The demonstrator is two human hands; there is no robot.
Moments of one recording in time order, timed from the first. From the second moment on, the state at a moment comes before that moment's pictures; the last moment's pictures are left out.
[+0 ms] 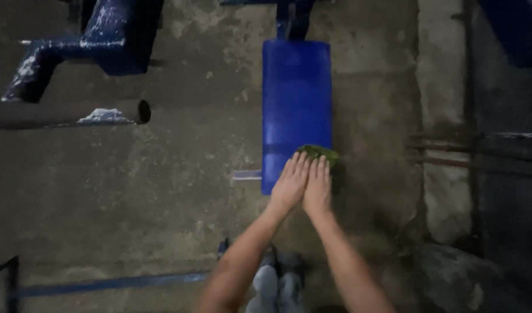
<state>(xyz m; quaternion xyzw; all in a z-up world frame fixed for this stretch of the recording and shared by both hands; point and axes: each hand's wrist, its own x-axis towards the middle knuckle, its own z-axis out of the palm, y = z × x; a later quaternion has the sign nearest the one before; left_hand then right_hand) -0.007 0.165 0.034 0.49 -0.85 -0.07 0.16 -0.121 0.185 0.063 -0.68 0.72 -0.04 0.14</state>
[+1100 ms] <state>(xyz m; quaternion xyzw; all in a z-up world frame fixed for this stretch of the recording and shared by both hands) 0.017 0.151 0.038 0.64 -0.75 -0.07 0.15 -0.095 0.129 0.109 -0.76 0.59 -0.10 0.24</state>
